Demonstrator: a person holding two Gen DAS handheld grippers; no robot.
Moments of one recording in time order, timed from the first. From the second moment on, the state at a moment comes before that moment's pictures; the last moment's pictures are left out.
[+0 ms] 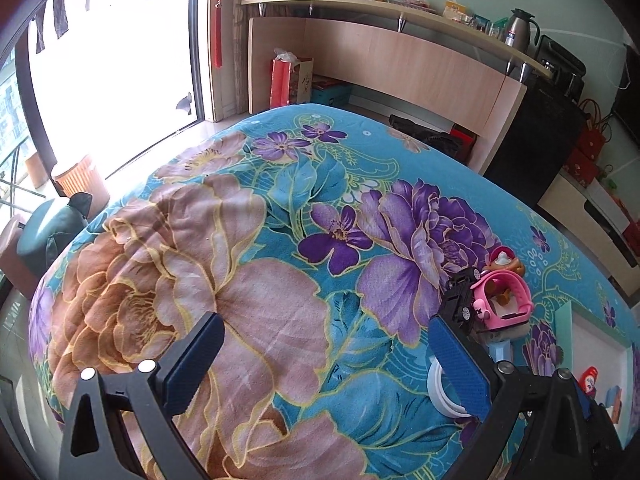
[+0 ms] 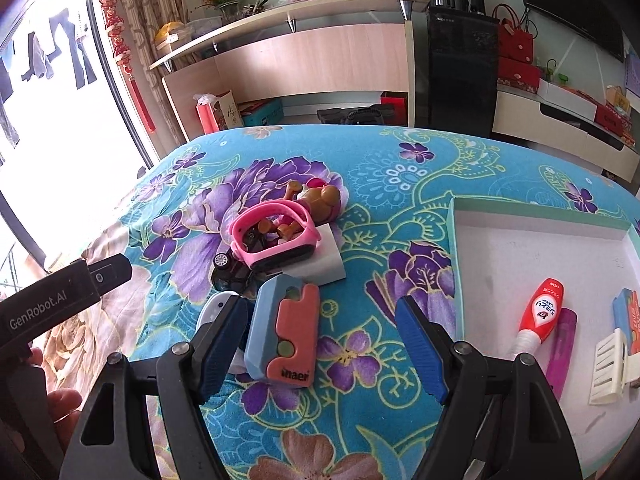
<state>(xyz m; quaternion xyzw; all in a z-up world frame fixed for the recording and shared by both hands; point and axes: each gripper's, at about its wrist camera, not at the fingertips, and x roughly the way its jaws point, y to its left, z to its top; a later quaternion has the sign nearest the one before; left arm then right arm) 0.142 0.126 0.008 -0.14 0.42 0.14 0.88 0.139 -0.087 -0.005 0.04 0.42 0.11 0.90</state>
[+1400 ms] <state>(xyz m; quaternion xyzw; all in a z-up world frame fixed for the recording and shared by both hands) 0.159 0.091 -0.015 -0.12 0.49 0.07 0.86 0.143 -0.079 -0.034 -0.01 0.46 0.10 0.88</state>
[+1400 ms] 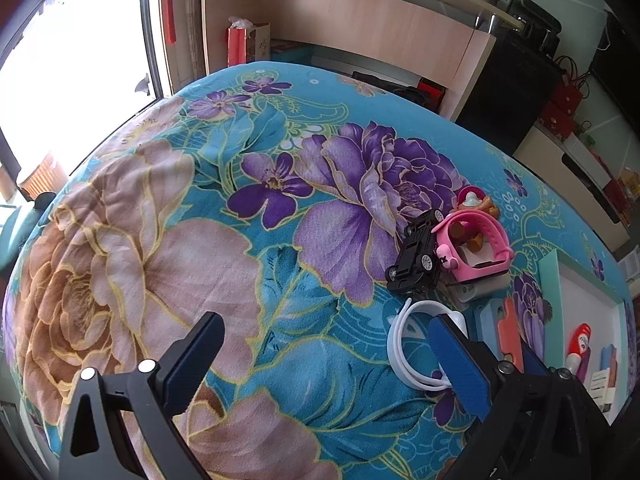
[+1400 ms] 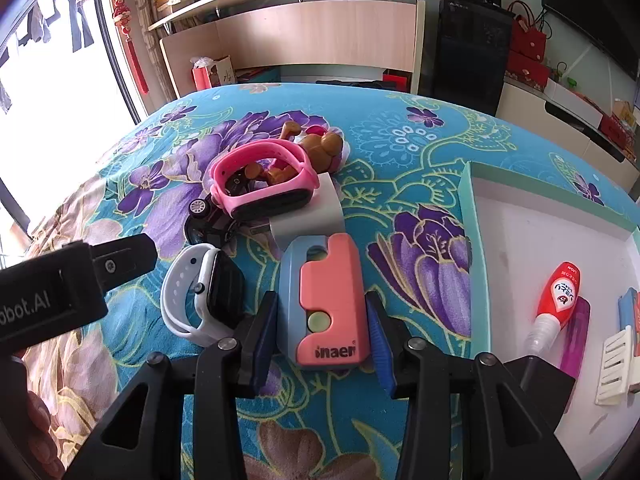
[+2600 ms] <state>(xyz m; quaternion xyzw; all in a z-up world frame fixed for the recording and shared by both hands) 0.168 0.034 -0.030 -0.09 0.52 -0.01 0.85 0.126 -0.155 0.014 0.03 0.40 0.04 0.91</state>
